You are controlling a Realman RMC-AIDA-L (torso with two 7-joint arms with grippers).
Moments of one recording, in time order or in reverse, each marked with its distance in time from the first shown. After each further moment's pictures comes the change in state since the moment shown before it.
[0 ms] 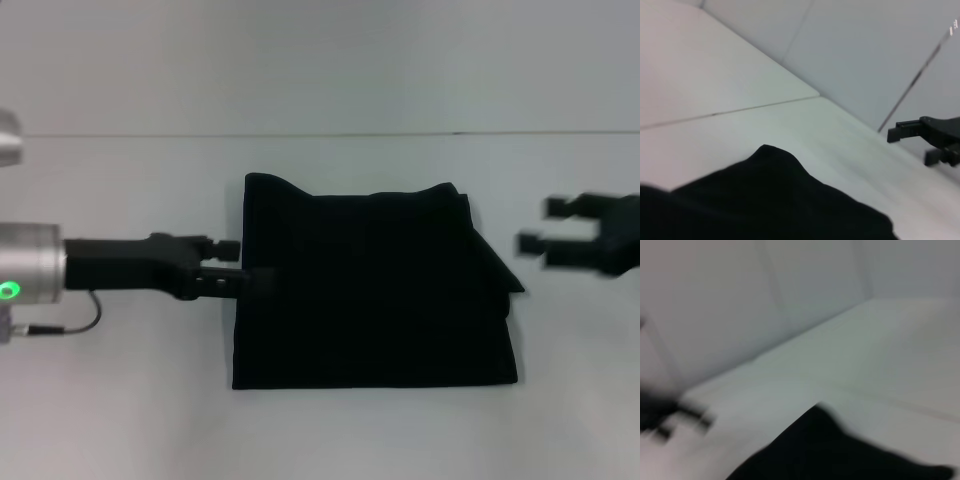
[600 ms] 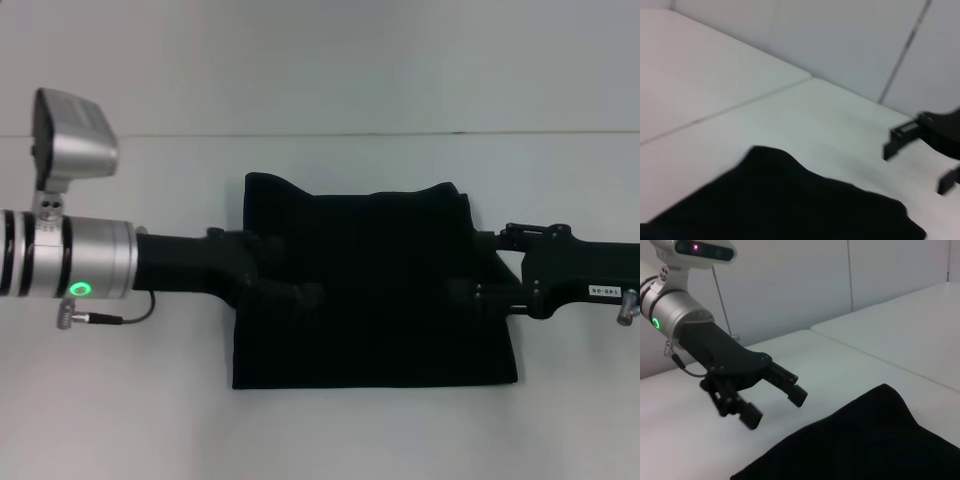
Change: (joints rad) left arm -0.044 -0.065 0.115 0.023 0.016 -0.125 0.117; right arm 0.011 0.052 -0.117 0.059 0.020 0.067 -0.152
